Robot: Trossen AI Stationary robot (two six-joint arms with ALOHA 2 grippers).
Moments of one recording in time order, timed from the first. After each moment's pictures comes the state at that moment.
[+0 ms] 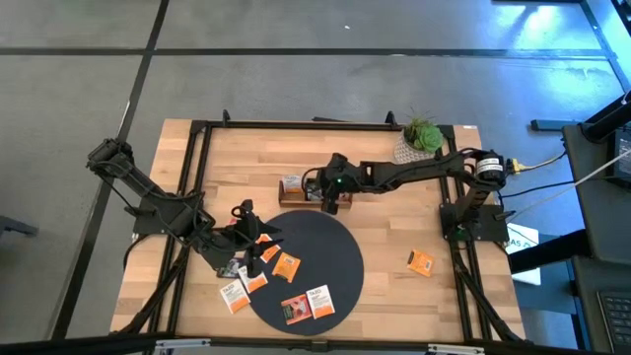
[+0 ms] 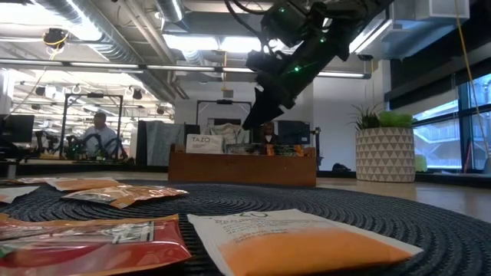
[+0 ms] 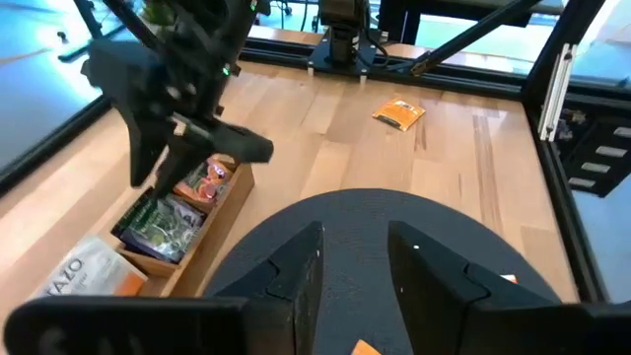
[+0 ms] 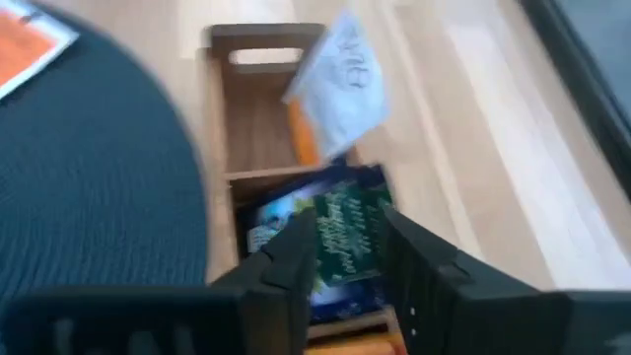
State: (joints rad) left arm -0.62 1.23 0.97 -0.35 -0.75 -0.53; right arm -0.12 1.78 1.13 -0.11 0.18 -0.03
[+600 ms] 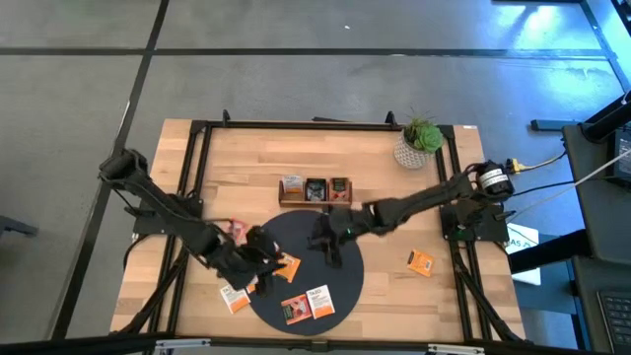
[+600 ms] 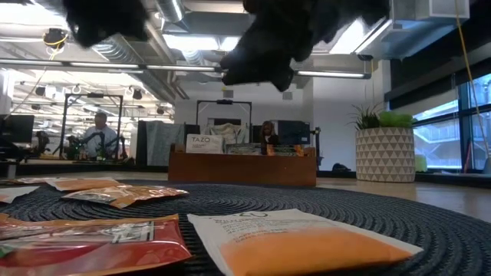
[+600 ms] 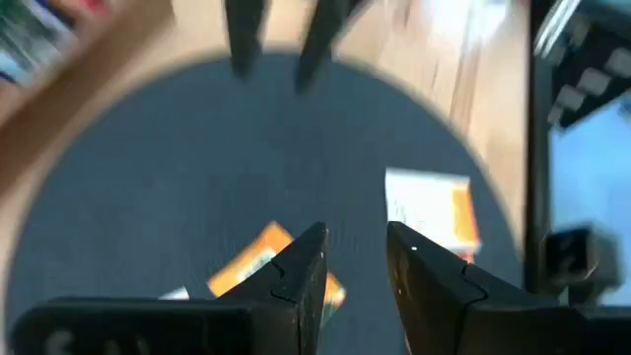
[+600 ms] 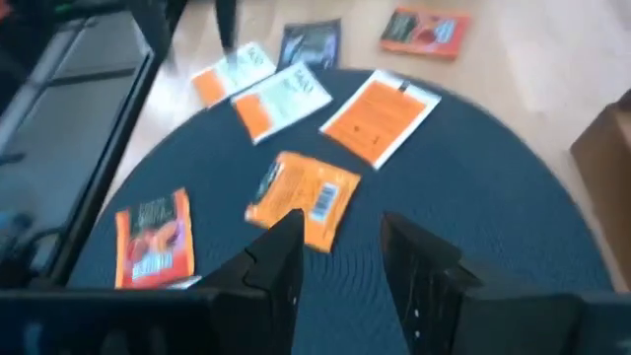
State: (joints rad) left arm -0.64 1.46 0.97 -0.35 -0.53 -0.90; right arm 0.21 1.77 1.13 0.03 0.03 0.29
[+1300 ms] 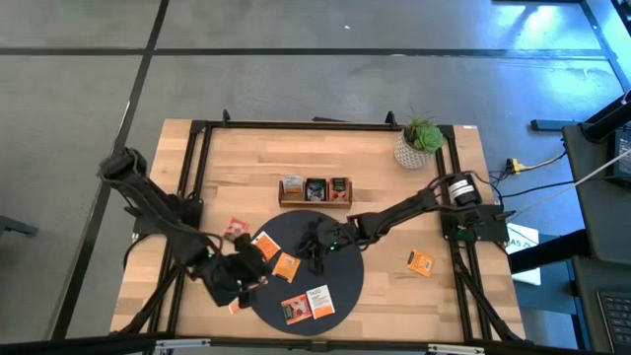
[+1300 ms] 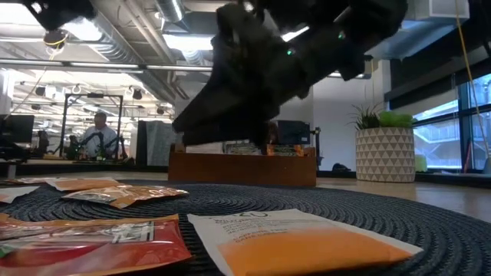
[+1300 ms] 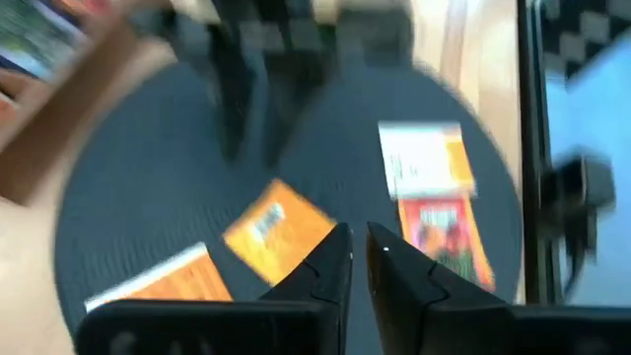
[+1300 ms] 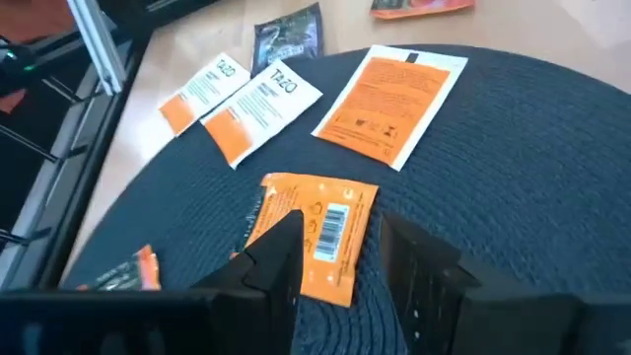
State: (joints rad) left arm -0.78 1.43 0.99 -0.50 -0.63 -0.93; right arm 0.23 2.04 1.15 0.34 0.02 0.46
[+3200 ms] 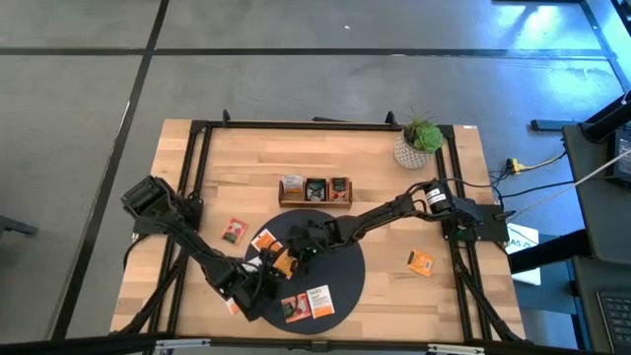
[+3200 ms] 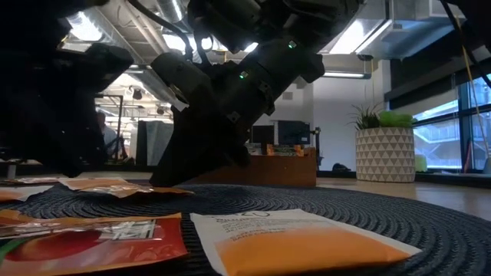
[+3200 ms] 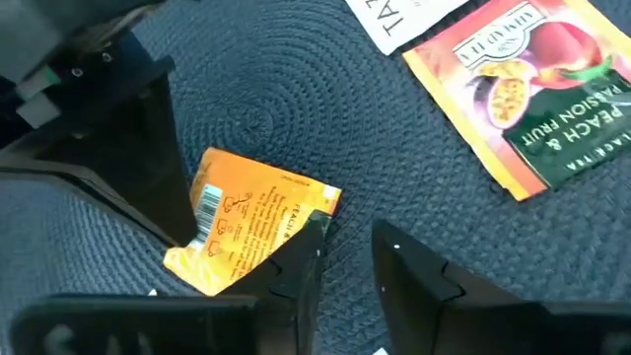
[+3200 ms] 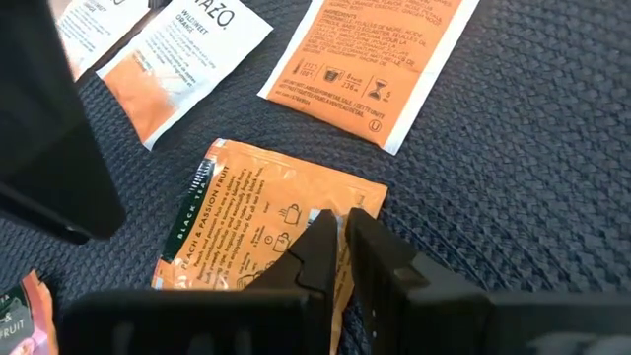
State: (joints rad) left arm -0.73 1.80 0.99 -0.31 -0.54 -0.36; right arm 0.22 2.26 1.47 -0.06 0.03 0.52
